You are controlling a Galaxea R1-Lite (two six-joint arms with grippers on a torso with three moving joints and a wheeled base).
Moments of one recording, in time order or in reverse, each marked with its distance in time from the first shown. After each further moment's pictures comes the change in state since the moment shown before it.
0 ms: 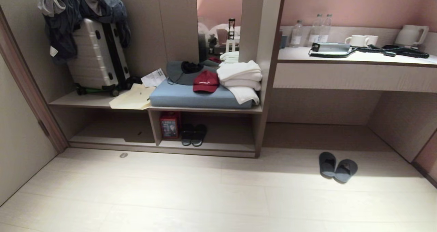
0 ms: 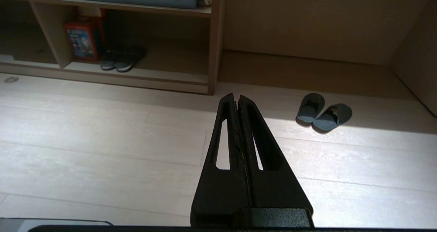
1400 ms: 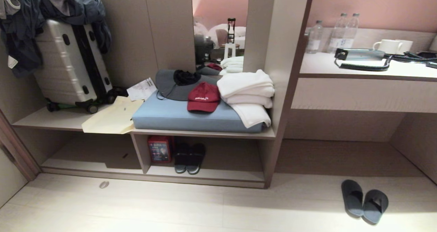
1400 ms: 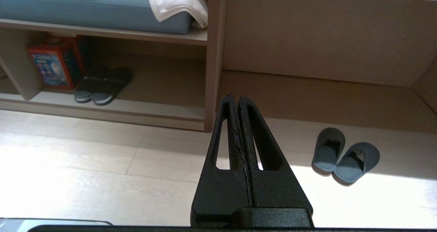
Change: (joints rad) left arm 0.001 0.000 0.000 0.000 0.000 0.000; right arm 0.000 0.000 0.000 -0.001 -0.001 0.000
